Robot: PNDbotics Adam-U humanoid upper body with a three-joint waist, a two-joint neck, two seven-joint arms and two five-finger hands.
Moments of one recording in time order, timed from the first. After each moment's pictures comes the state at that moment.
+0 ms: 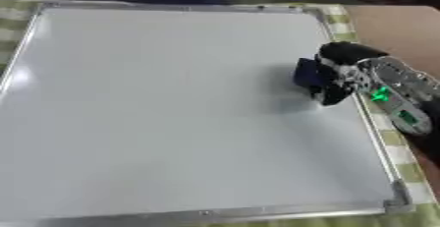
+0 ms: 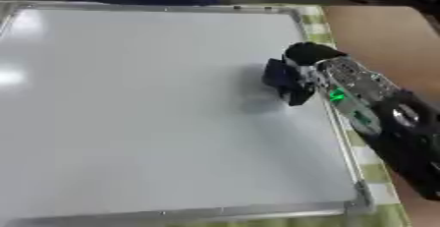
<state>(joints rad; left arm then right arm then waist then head) -0.41 0.47 0.01 -1.98 0.19 -0.23 0.25 -0.62 -0.87 0.26 -1.57 0.94 0.37 0.63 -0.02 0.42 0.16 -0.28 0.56</state>
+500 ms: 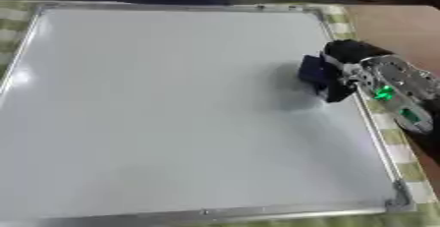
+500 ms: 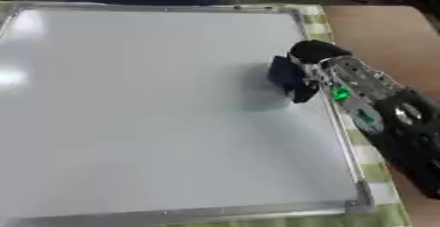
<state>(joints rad) -0.41 0.47 0.01 -1.98 0.19 -0.23 0.25 -0.60 -0.89 0.26 -1.61 0.88 0.36 0.64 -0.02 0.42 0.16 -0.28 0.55</state>
